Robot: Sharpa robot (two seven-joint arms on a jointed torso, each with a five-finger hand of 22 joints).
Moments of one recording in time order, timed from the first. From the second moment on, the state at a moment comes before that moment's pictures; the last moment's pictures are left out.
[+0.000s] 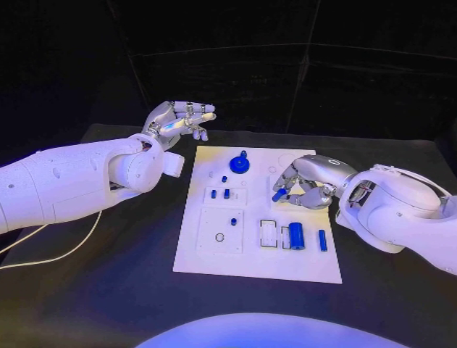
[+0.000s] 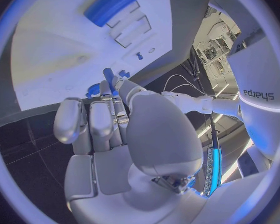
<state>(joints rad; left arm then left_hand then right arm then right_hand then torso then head) 1.27 -0.83 -0.14 1.37 0.05 -0.24 0.53 1.36 -0.08 0.42 -0.05 0.05 1.06 0.17 0.10 0.07 1.14 0.10 0.16 0.07 1.23 0.01 1.00 0.47 0.17 1.13 0.12 0.66 0.78 1.19 -0.88 -0.06 1.79 -1.51 -0.24 -0.20 1.45 -0.06 0.40 0.01 0.13 1.11 0.14 0.09 0.08 1.22 0.07 0.15 0.07 1.47 -0.01 1.25 0.98 0.10 1.34 0.10 1.34 1.22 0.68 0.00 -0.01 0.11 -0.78</state>
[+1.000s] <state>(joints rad) 1.27 -0.81 -0.14 1.37 0.05 -0.23 0.53 1.36 -0.08 0.42 -0.05 0.05 1.06 0.17 0.10 0.07 1.13 0.10 0.16 0.07 1.23 0.02 1.00 0.47 0.17 1.13 0.12 0.66 0.78 1.11 -0.62 -0.09 1.69 -1.51 -0.24 -0.07 1.44 -0.06 0.40 0.01 0.13 1.11 0.15 0.08 0.07 1.22 0.07 0.14 0.07 1.47 -0.01 1.25 0.97 0.10 1.34 0.10 1.34 1.21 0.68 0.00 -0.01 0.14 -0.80</state>
